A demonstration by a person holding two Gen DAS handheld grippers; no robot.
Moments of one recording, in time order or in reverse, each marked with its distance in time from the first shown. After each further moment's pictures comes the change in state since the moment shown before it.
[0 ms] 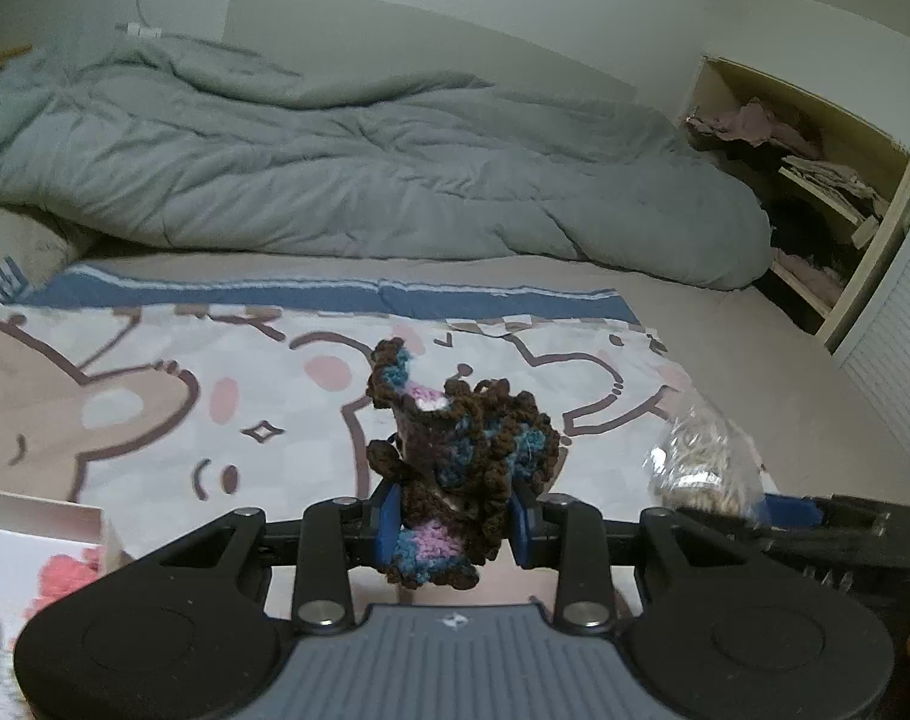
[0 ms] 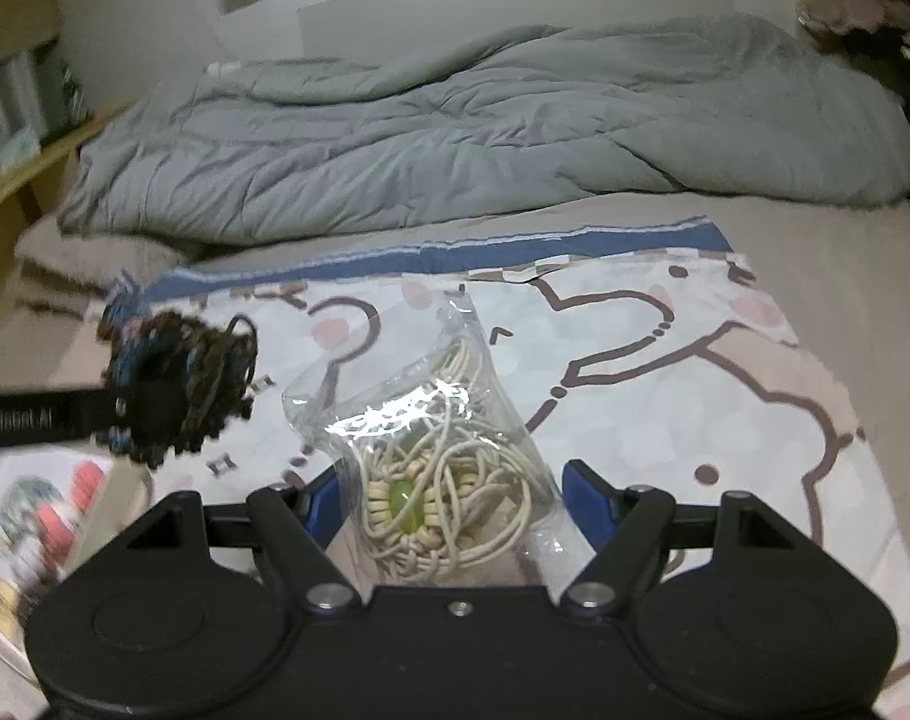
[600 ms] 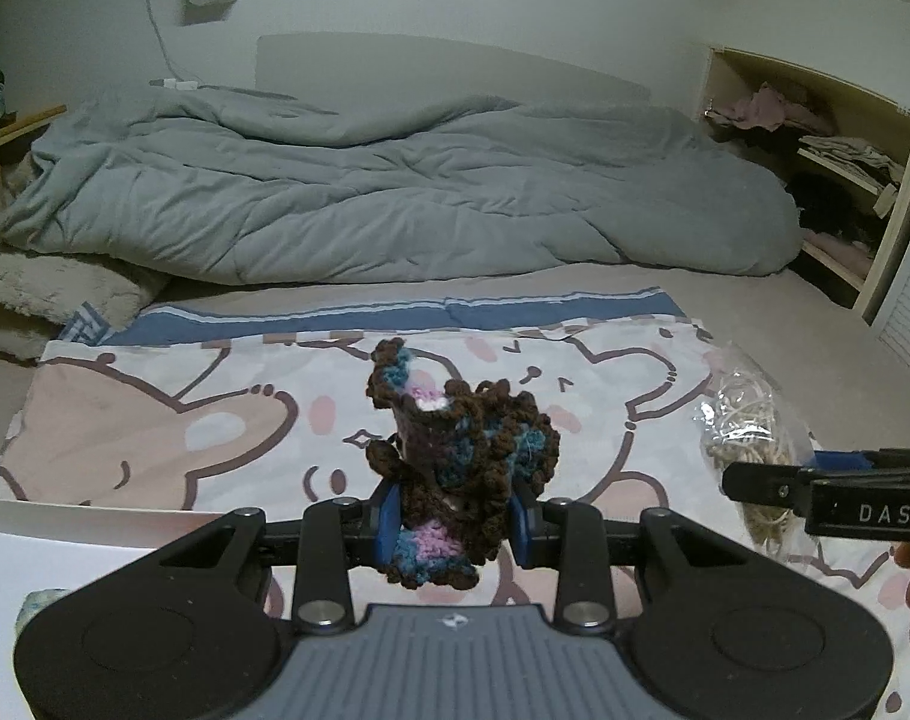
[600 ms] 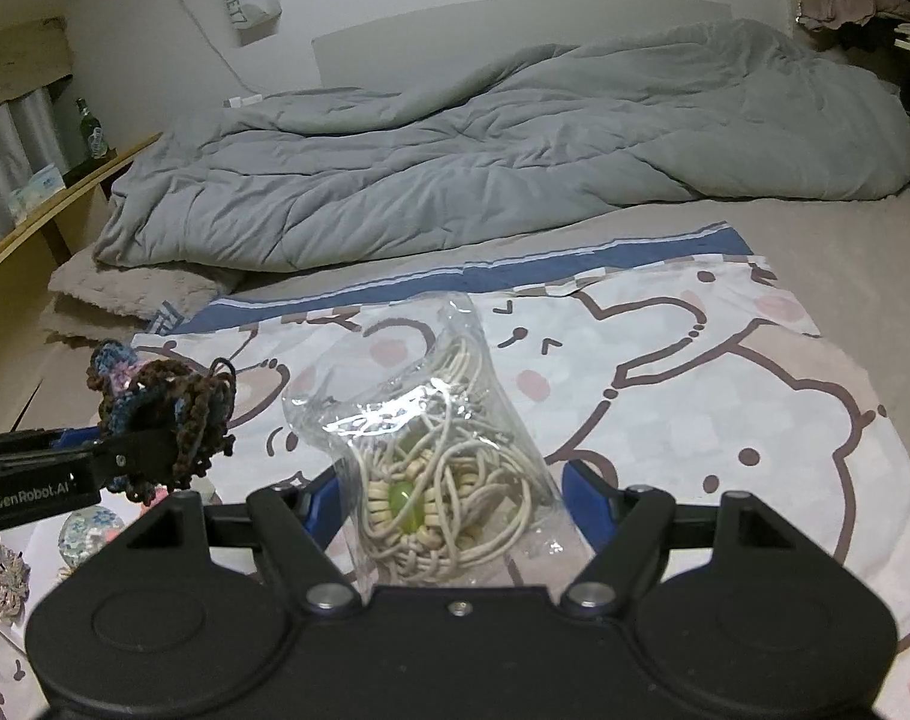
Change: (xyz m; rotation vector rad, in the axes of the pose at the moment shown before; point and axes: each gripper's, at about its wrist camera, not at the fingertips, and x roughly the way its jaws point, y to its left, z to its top) left arm -0.049 0.027 -0.016 0.083 -0.039 0.110; right arm -0.027 0.037 -0.007 0.031 -0.039 0.035
